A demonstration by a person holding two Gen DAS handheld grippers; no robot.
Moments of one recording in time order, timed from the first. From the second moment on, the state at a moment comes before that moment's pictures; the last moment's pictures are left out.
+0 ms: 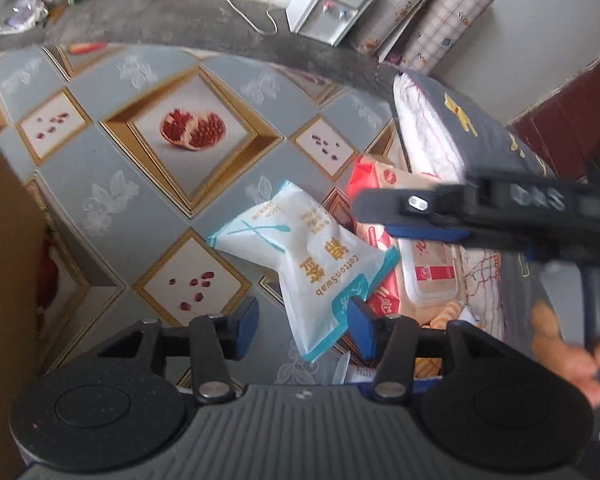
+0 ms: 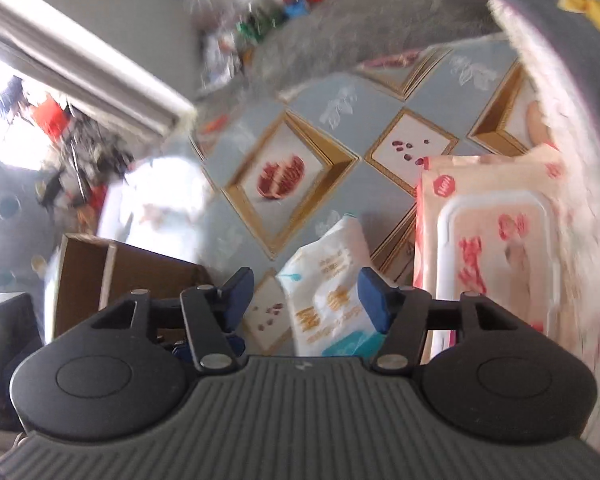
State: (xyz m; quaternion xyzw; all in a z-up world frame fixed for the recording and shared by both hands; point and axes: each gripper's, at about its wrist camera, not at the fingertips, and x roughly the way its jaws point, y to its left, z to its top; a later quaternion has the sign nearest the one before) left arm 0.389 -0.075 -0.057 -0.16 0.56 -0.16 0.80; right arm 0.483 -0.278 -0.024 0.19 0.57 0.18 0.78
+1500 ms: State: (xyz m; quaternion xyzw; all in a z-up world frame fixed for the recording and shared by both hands) left arm 0.290 0.021 0.084 -0.18 0.43 -0.13 0.88; right arm 0.395 -0.136 0.127 0.23 0.48 0.29 0.79
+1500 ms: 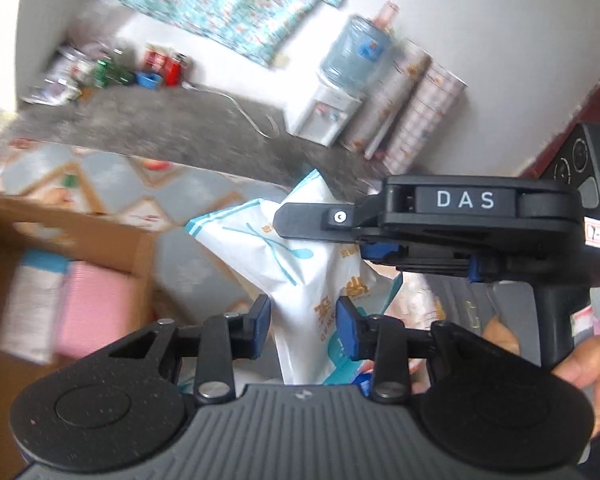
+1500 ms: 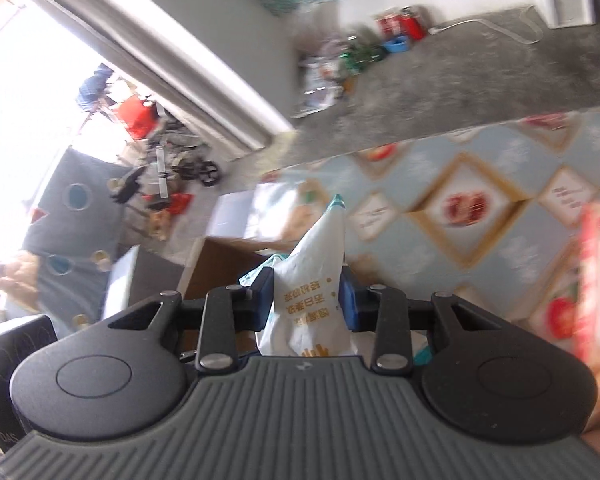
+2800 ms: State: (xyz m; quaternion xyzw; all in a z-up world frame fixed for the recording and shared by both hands) left arm 0.243 0.261 0.028 -0.09 0.42 0.14 0.89; right arm 0.433 0.124 -0.078 0.41 0.57 0.19 0.69
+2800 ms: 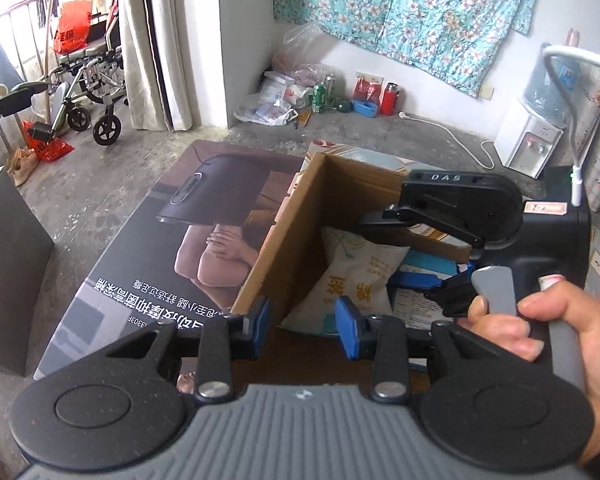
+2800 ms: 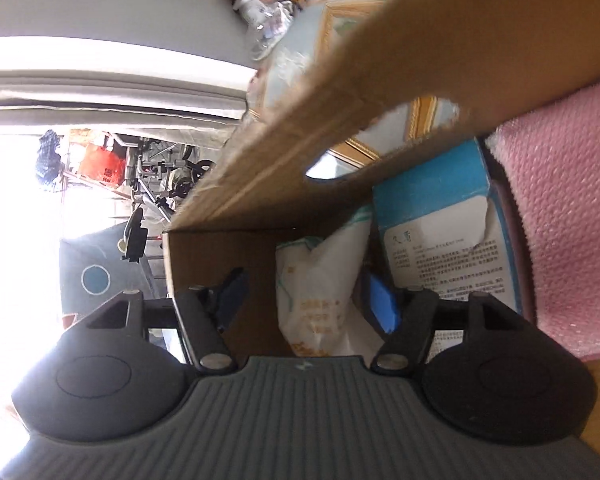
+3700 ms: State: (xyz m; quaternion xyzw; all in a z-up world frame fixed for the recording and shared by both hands) left arm 0.141 0.020 0.059 -0.05 0.37 -0.16 0.91; right arm 0.210 -0.239 0.078 0.26 0.44 0.20 0.84
